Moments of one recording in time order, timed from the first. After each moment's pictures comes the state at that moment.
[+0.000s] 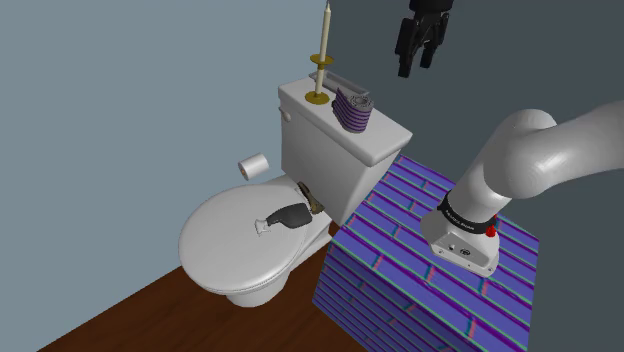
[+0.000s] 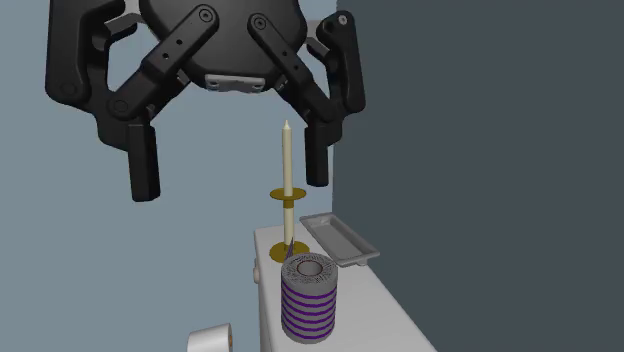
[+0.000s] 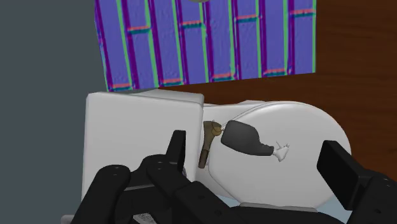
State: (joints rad) arm -0.01 -0.78 0.01 -2.38 0.06 1.42 0.16
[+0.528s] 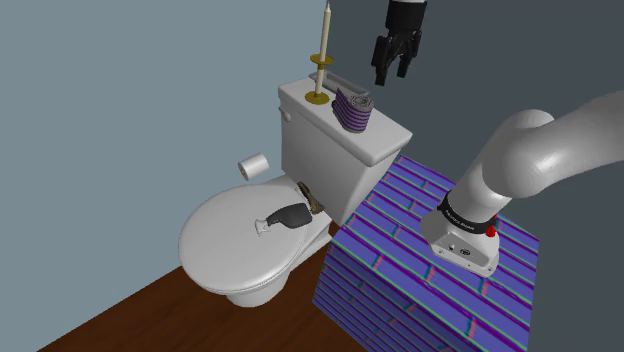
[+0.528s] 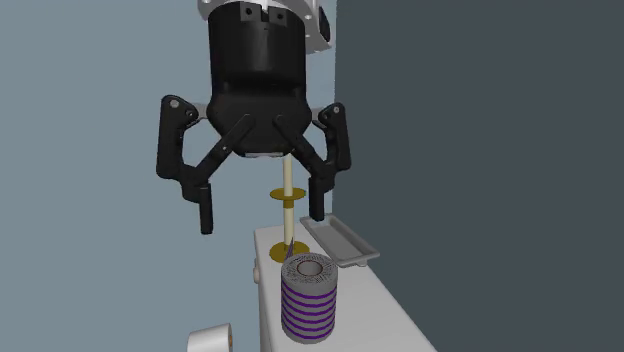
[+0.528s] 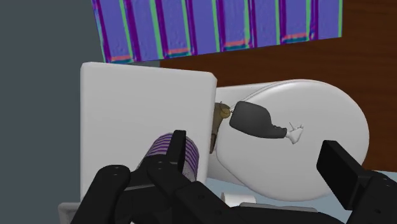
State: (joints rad) arm -0.03 -0.66 -0.03 -2.43 0.03 1.64 0.11
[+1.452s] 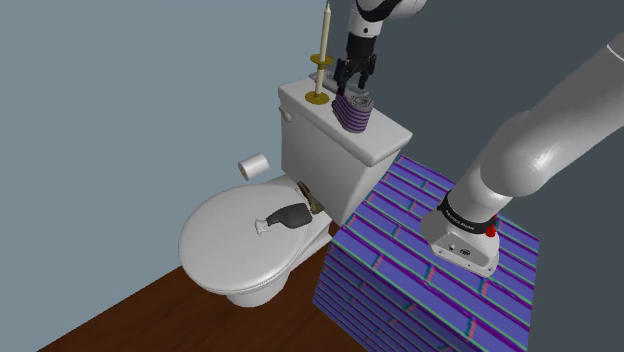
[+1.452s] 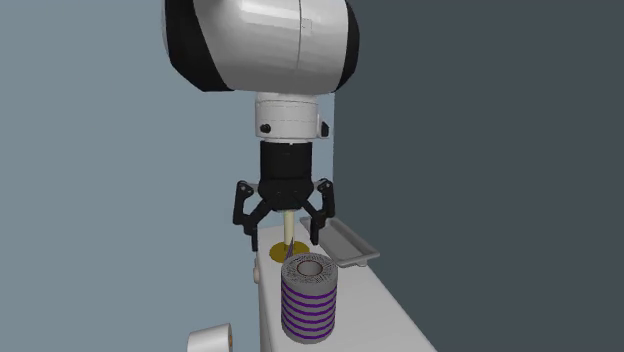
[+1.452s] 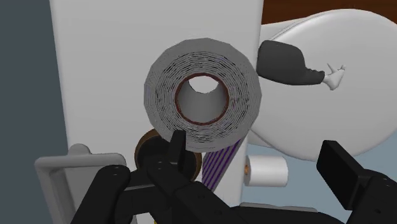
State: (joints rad) arm -0.08 -0.21 -0.12 -2.35 0.03 2.08 0.01
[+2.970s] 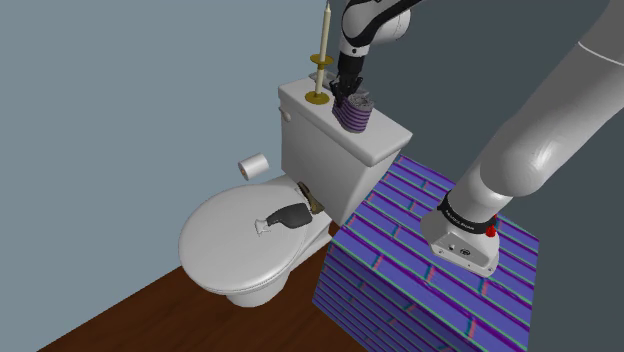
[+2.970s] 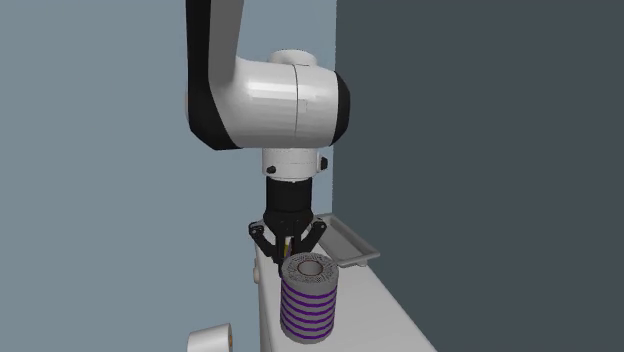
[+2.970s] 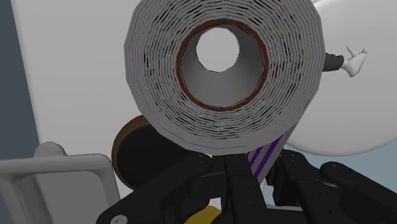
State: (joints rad) arm -0.08 -0.05 -0.14 -2.34 0.06 2.26 -0.03
